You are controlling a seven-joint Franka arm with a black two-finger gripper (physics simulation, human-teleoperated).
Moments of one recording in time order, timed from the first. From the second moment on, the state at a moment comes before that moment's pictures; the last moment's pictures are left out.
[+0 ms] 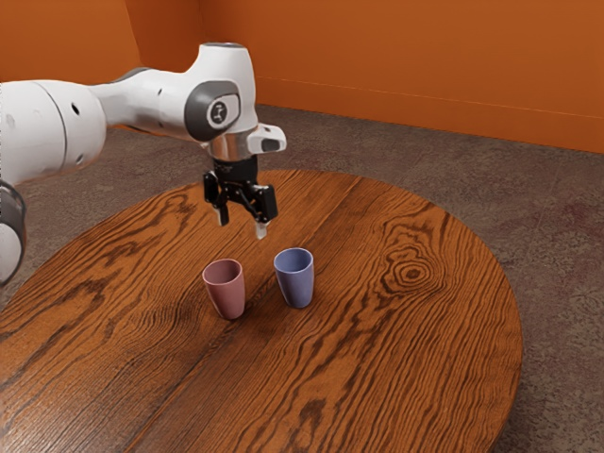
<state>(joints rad) -0.14 0.39 0.10 -1.51 -0.05 1.76 0.06</state>
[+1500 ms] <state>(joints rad) -0.09 0.63 0.01 -1.41 -0.07 1.91 0.07</state>
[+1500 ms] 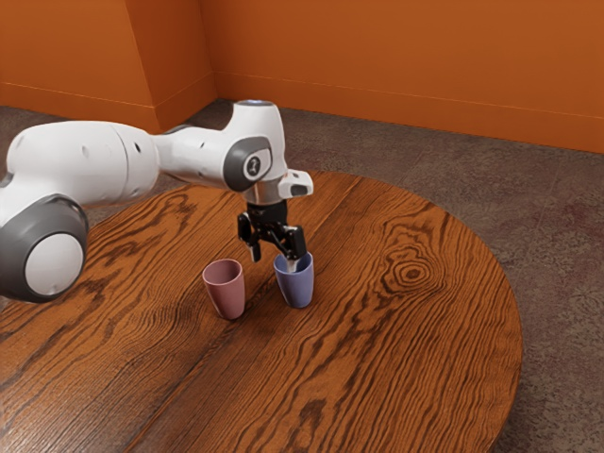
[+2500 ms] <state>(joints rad) -0.09 0.65 0.00 -1.42 -0.06 1.95 0.05</state>
